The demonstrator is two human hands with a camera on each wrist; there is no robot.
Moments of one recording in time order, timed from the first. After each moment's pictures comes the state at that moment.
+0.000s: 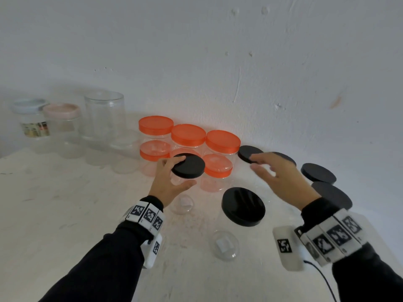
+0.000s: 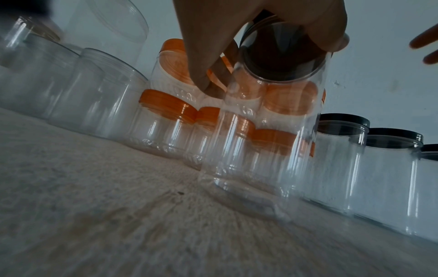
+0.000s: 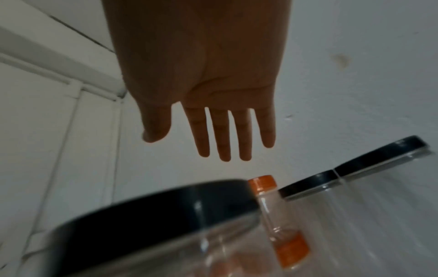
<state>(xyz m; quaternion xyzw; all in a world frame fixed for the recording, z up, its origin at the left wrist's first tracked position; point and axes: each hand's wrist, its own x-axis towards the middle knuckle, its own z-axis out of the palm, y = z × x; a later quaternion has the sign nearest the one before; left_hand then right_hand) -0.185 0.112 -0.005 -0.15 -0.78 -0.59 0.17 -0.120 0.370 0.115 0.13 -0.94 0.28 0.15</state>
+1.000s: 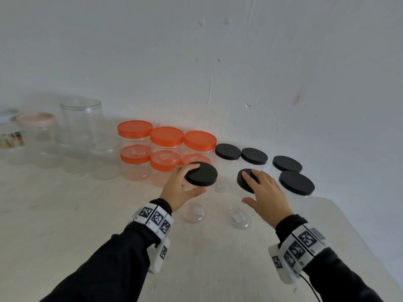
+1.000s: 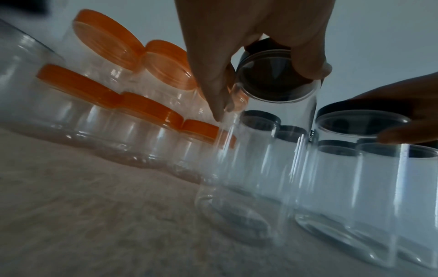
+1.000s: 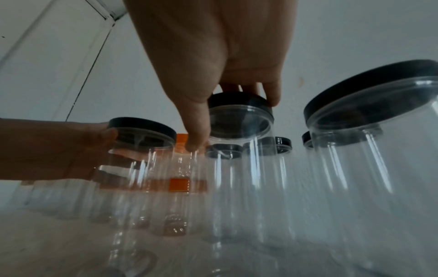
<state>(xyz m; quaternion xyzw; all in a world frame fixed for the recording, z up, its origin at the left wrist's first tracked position) -0.162 0.175 0.006 -0.24 -0.78 -0.58 0.07 -0.081 0.401 0.065 0.03 -0.99 0.03 0.12</state>
